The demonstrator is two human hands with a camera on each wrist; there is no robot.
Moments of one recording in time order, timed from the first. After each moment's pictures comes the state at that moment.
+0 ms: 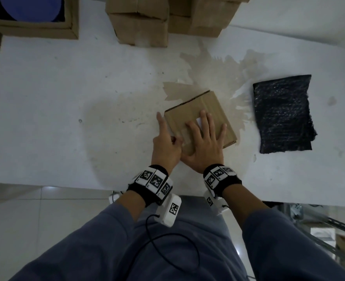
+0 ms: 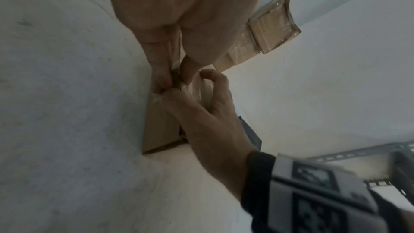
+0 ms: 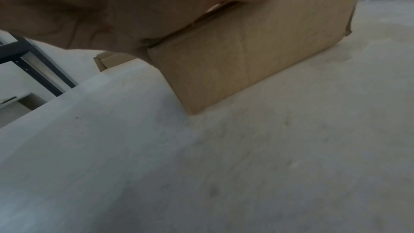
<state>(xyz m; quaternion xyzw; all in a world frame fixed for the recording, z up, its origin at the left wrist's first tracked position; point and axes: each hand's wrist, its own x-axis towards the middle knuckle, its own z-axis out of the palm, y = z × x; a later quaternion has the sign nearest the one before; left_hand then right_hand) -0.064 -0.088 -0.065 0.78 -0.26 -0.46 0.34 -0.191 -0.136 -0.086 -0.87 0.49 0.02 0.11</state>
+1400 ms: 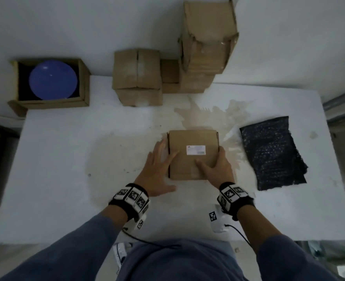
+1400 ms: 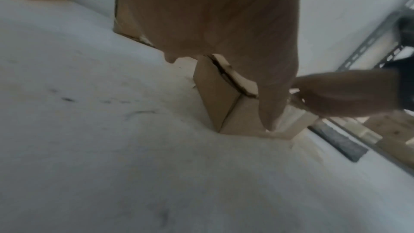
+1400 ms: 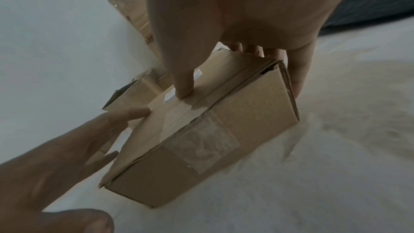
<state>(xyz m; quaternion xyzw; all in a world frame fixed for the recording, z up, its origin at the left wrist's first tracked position) 0.013 -0.131 -0.079 0.64 -0.69 -0.34 0.10 -0.208 -0.210 -0.080 -0.60 0.69 -0.09 0.39</state>
